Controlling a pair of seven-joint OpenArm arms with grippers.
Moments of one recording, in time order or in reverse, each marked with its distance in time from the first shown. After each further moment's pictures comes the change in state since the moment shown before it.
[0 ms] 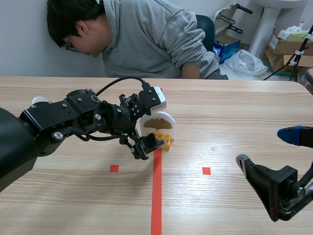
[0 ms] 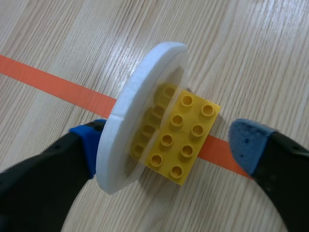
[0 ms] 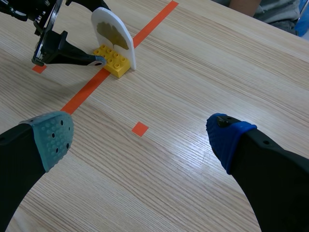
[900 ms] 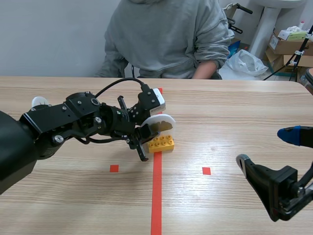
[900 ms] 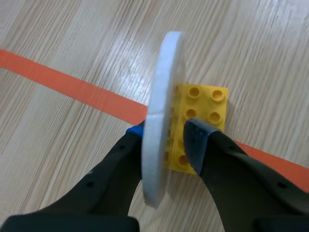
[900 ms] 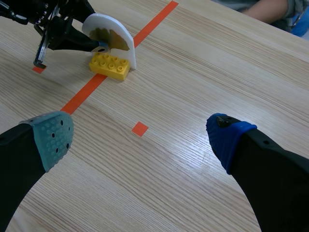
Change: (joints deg) left arm 1.0 0.0 -0.1 0.0 0.2 2.8 0.3; right arm 0.0 0.0 0.0 0.0 0.0 0.0 0.0
